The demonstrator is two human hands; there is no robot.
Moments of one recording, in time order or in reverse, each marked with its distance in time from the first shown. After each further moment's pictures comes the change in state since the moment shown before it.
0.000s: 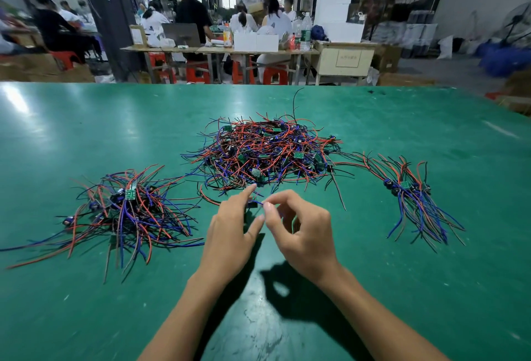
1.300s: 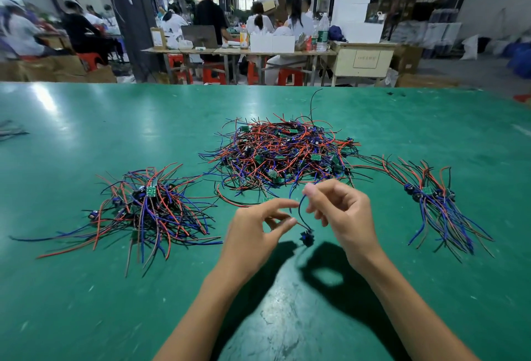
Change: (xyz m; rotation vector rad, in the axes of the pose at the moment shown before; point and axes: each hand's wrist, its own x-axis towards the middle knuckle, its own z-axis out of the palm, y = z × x) left_hand -0.001 0.010 -0.007 -0.224 -0.016 0.130; right_hand 0.025 0.014 -0.025 0.540 -0.055 0.310
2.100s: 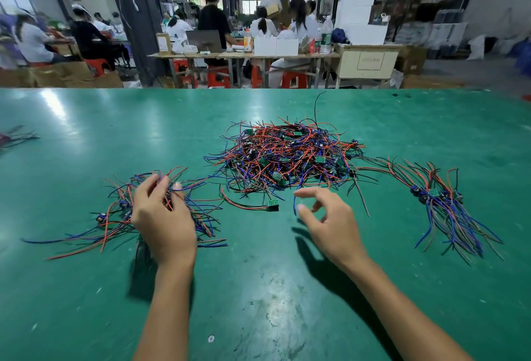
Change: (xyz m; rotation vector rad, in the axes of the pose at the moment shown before) left_hand 0.003 -0.036 -0.082 0.314 0.929 -0.246; right_hand 0.004 0.038 0.007 -0.657 -0.033 -0.058
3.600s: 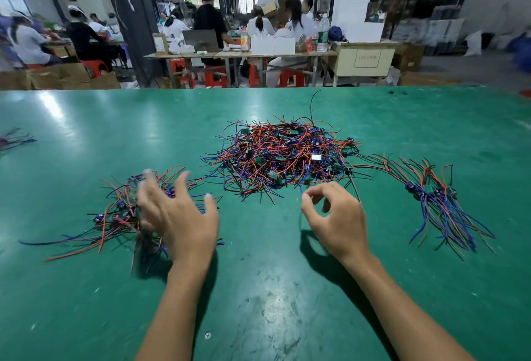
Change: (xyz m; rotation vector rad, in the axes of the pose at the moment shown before) left_hand -0.020 0.012 0.013 0.390 -0.224 0.082; right_hand 0.001 0.002 -0.009 -0.151 0.235 -0.065
